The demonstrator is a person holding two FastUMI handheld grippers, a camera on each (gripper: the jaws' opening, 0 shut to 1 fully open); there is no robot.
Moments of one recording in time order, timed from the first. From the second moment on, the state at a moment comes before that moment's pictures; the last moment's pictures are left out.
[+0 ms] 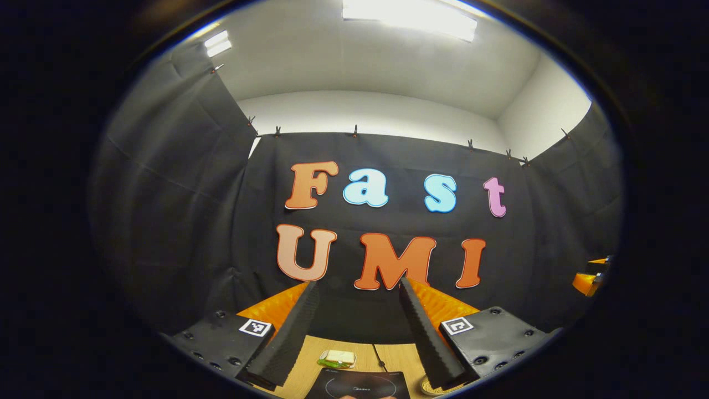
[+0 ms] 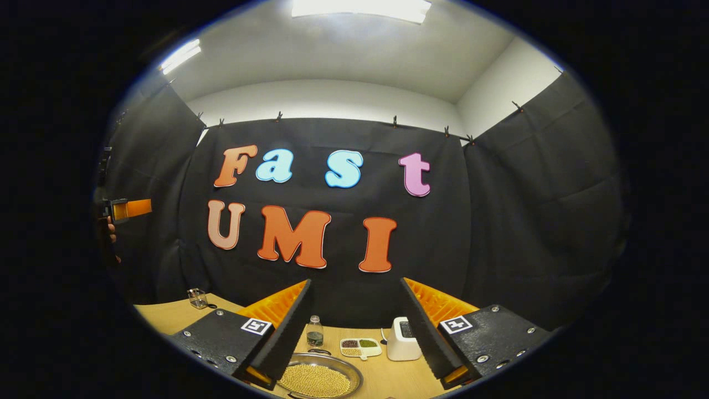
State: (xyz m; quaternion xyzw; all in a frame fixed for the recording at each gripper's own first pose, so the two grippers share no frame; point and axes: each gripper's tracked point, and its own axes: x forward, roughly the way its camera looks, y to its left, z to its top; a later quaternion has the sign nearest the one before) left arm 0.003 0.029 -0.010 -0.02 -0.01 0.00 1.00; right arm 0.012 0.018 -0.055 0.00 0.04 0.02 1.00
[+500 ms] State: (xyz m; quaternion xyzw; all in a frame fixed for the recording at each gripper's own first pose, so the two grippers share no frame) left arm 0.004 0.041 -0.049 -0.02 0.02 0.01 1.00; right arm 0.006 0.060 -0.160 -0.02 0.17 0.09 0.98
